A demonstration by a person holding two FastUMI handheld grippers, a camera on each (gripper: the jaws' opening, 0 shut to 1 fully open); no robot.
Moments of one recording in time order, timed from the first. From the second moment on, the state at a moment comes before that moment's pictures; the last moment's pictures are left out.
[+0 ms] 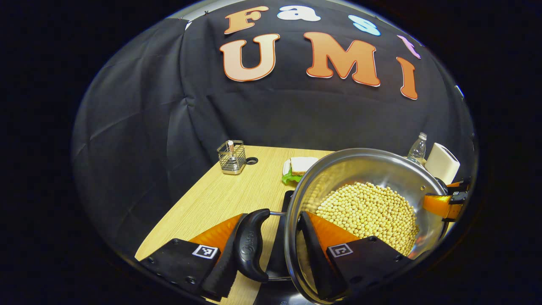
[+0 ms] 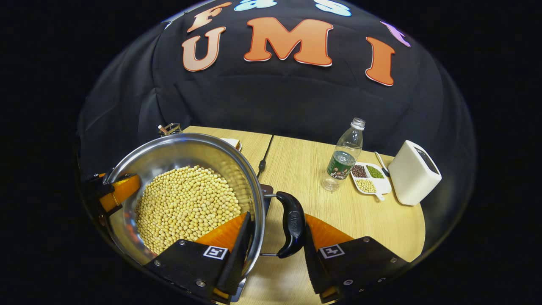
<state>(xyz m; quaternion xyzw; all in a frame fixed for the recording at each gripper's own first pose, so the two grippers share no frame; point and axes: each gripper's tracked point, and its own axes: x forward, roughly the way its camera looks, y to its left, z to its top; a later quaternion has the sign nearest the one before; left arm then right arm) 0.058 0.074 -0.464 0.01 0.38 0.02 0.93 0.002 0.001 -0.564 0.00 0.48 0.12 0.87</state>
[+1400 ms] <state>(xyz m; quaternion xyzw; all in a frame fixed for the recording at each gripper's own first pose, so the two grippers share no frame) 0.078 0.079 -0.528 -0.01 0.40 -0.01 0.91 -0.006 0.008 -0.564 -0.02 0.52 0.09 0.85</state>
